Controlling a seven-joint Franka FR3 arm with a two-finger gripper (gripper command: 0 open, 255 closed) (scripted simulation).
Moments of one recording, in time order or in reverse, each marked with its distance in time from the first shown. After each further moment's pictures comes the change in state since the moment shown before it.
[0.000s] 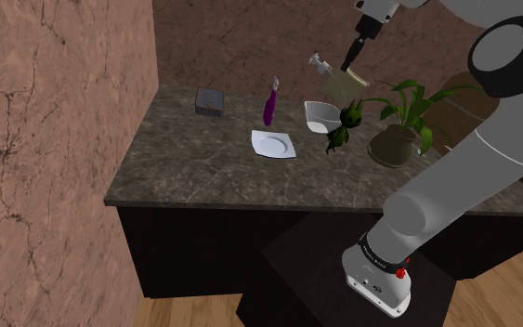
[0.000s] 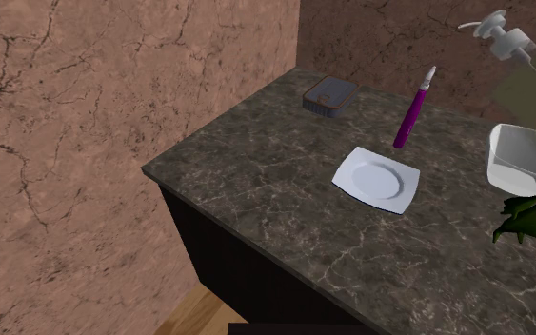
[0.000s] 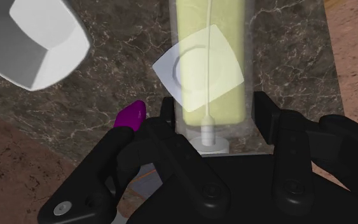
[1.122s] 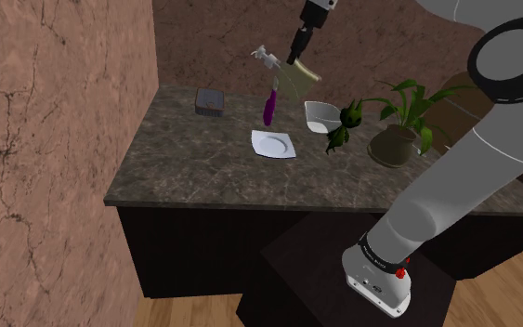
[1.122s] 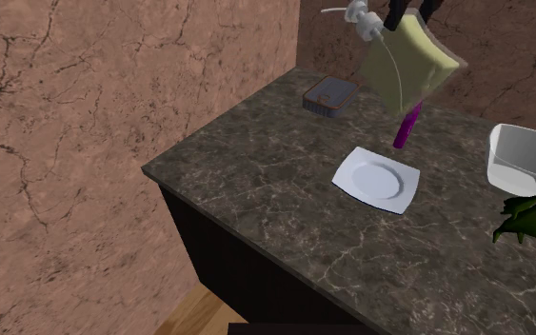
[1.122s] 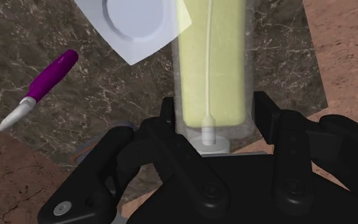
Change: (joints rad) arm 0.177 0.026 0.225 0.013 0.005 0.081 0.392
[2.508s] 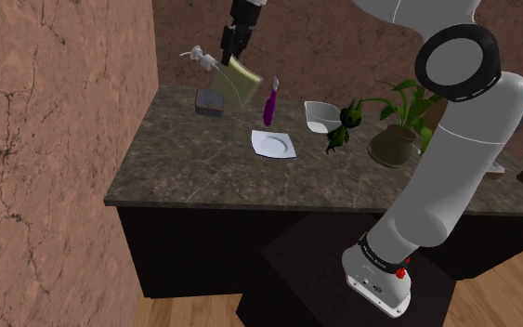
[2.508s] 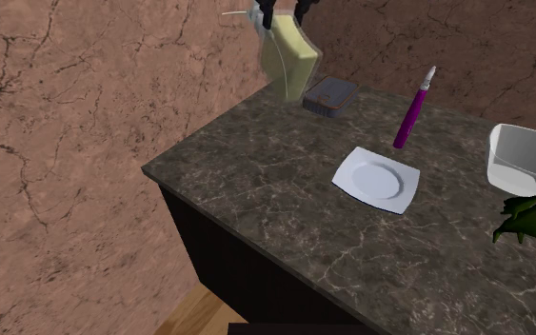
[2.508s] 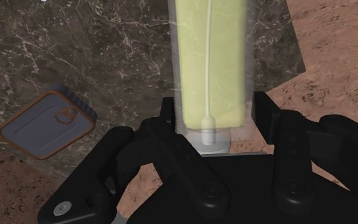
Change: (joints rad) arm 0.189 0.277 0.162 0.277 -0.052 0.052 0.346
